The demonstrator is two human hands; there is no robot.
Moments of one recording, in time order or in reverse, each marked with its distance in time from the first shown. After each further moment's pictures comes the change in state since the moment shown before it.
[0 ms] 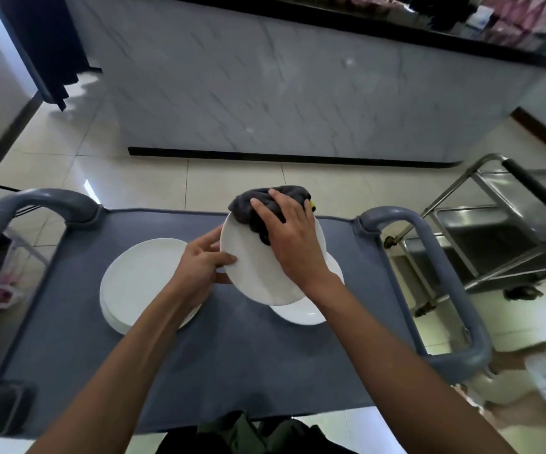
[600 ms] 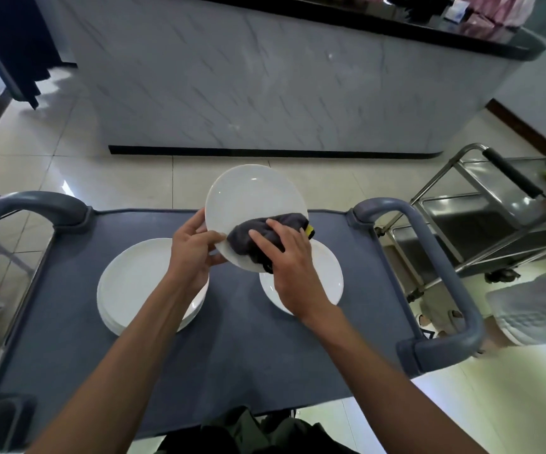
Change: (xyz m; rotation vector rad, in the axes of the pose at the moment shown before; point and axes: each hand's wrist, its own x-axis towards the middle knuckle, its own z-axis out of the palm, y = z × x) left_hand 0.015 0.011 -0.010 -0.160 0.144 0.041; right_hand -0.048 -0.040 -0.013 0.143 -0.131 0.137
